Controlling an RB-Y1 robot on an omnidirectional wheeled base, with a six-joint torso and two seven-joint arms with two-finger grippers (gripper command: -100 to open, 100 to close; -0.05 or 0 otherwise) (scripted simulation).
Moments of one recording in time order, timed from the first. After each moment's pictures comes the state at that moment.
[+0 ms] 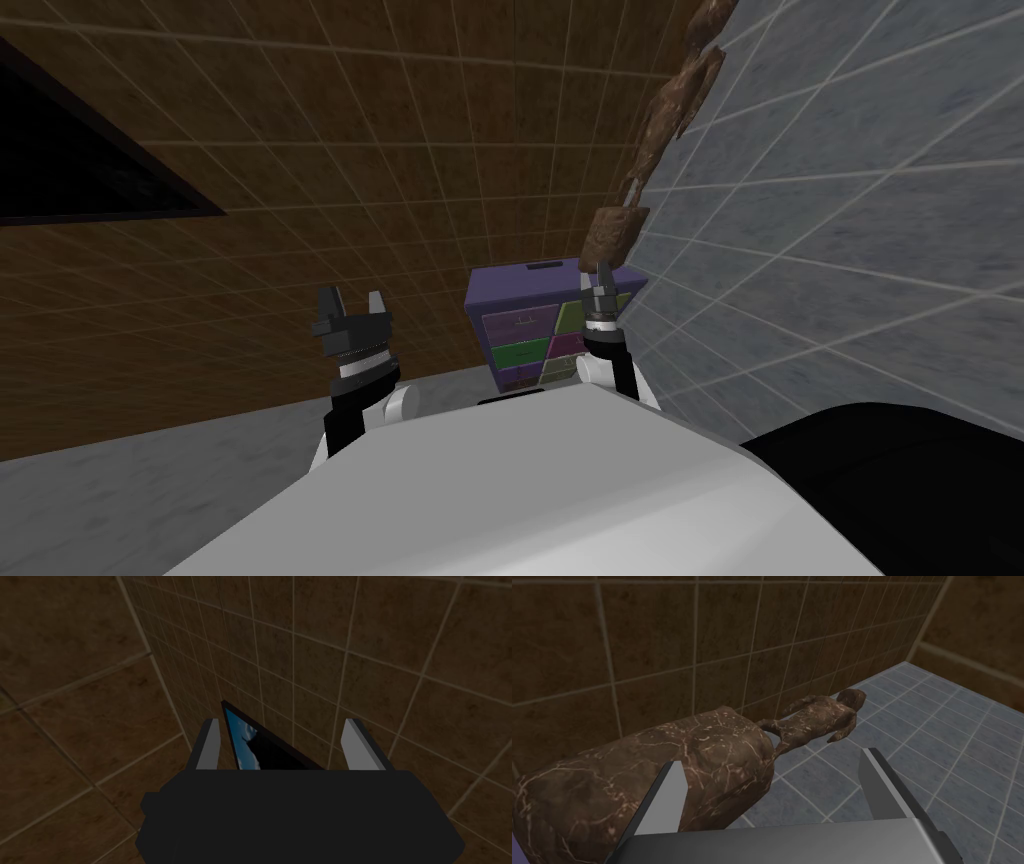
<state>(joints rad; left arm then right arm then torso) 0.46 -0.03 0.07 -2.28 0.00 -0.55 0.09 0.46 -0.01 -0.03 -2.23 -0.01 -0.55 0.08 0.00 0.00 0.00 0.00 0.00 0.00</state>
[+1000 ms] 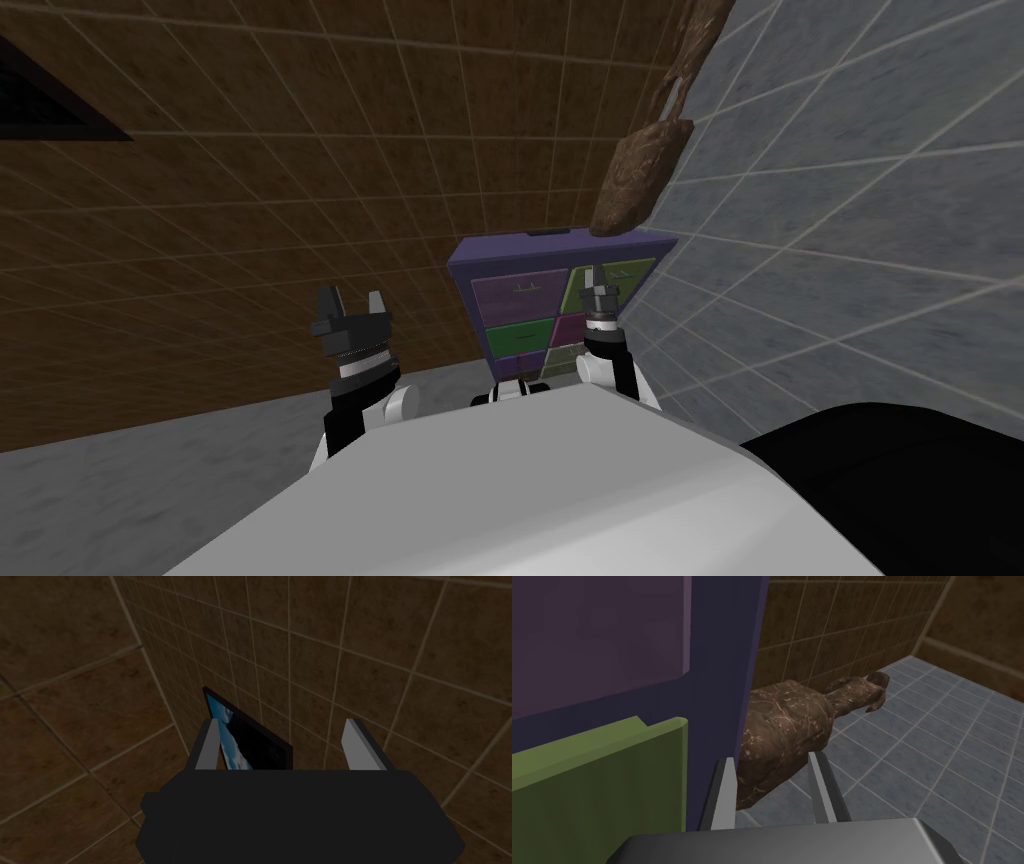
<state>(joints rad) 0.46 -0.03 0.07 -2.28 0.00 -0.55 0.09 0.46 -0.01 -0.03 -2.24 -0.01 -0.55 0.08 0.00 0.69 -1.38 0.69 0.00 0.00</state>
